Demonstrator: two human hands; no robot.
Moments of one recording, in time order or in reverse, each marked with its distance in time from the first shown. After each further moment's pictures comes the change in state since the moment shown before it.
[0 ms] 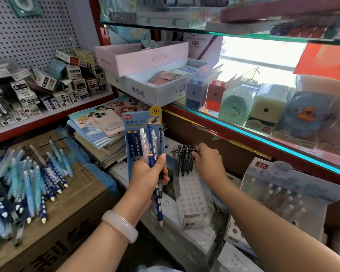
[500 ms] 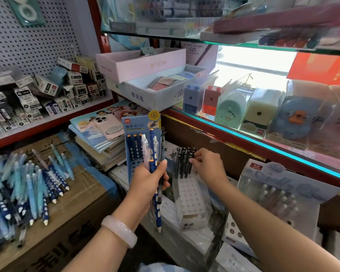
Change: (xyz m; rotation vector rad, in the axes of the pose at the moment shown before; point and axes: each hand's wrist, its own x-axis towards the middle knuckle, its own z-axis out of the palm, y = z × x) left_hand -0.012 0.002 -0.002 0.030 -0.050 -0.025; right_hand -0.003 0.002 -0.007 0.121 -0.044 0.115
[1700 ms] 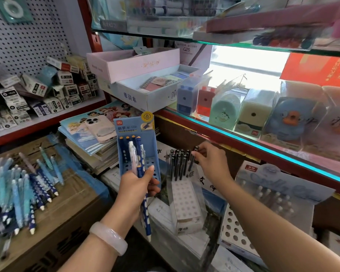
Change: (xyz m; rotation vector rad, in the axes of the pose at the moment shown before) left_hand 0.011 -0.007 -0.004 0.022 0.112 -0.128; right_hand 0.012 0.017 -0.014 0.130 0.145 -0.146
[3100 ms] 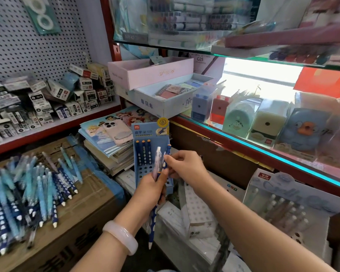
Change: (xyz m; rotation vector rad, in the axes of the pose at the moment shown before) left_hand -0.004 0.002 -0.015 0.175 -0.185 0.057; right_hand -0.026 -0.096 0.031 0.385 -0.365 0.173
